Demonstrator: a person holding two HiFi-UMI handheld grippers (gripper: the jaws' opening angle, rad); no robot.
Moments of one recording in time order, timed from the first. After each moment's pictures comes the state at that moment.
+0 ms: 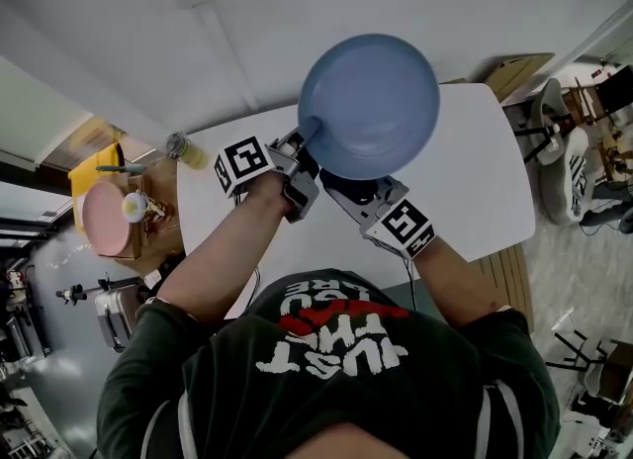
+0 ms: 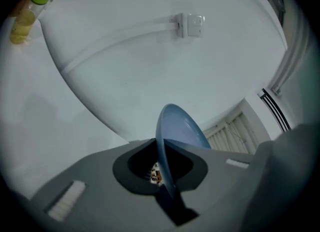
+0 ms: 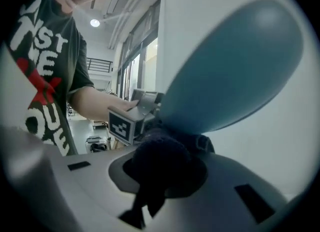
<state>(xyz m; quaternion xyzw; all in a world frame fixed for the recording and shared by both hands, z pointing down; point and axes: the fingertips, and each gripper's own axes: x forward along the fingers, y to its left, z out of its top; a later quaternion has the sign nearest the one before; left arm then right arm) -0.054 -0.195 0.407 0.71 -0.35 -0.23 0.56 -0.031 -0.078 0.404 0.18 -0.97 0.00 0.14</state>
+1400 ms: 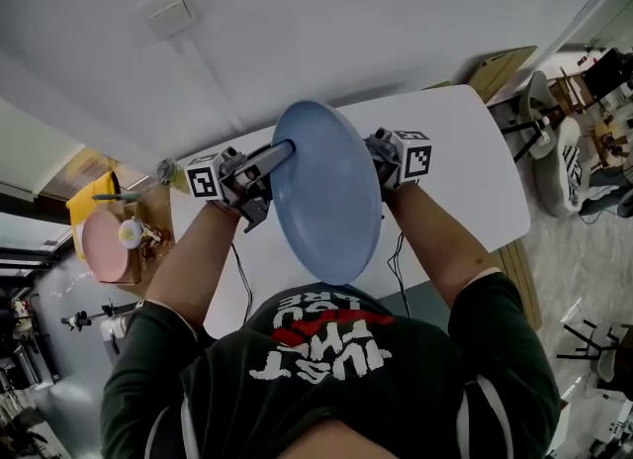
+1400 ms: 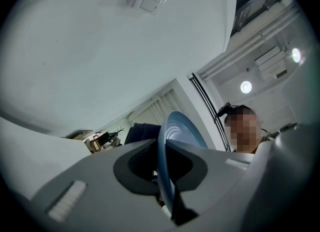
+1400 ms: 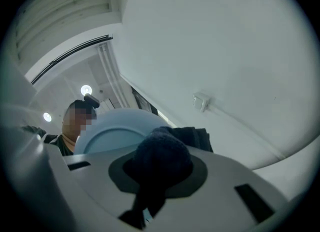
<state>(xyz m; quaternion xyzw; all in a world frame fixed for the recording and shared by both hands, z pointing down) -0.050 -0.159 0.338 0.88 0.01 -0.26 0.39 -0.005 -0.146 0.301 -0.12 -0.89 0.37 -0.25</state>
